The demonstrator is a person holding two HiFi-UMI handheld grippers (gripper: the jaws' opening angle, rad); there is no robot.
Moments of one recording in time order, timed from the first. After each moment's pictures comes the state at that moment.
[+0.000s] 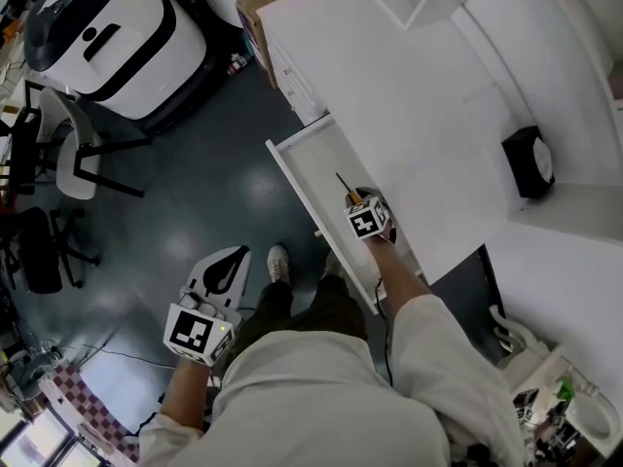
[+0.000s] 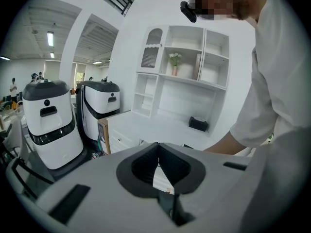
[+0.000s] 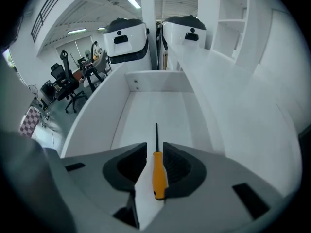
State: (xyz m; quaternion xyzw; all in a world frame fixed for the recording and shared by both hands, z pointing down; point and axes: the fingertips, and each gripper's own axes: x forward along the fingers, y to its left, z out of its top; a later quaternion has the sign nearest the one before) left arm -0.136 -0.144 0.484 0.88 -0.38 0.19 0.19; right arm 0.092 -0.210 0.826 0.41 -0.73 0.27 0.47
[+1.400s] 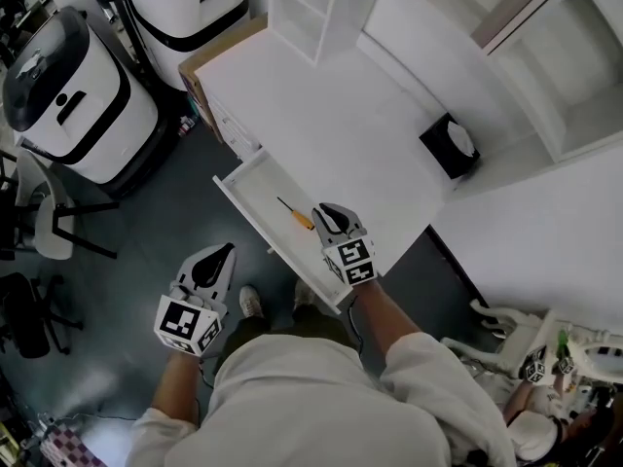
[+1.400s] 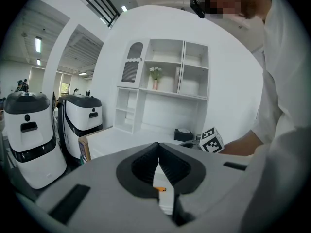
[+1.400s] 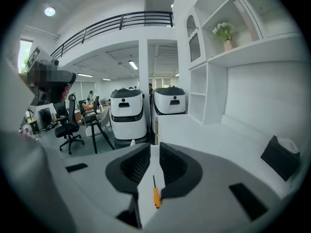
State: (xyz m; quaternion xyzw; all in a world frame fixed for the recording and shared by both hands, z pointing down) left arm -0.063 -0.127 0.427 0.93 -0.32 0.12 0.13; right arm 0.123 -0.171 0.562 0.53 -0.81 0.13 0.21
